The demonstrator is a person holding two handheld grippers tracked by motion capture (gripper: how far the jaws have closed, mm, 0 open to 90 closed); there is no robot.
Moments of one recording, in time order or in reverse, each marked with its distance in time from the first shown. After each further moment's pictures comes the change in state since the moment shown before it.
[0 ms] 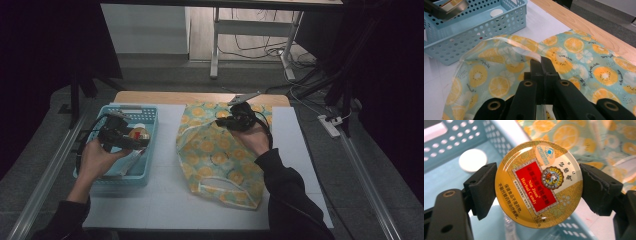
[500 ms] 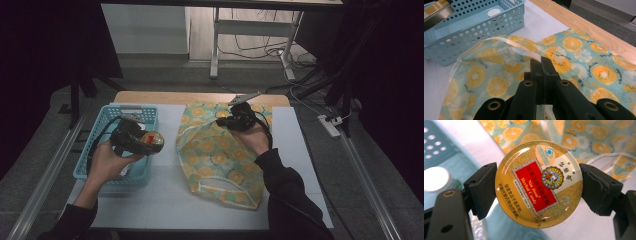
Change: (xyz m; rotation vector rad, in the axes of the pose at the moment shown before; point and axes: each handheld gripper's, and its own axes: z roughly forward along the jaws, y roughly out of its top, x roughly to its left) left arm -0.040 0.013 0.004 -0.004 -0.083 0.081; right arm -0.003 -0.002 0.003 -0.003 -0.009 0.008
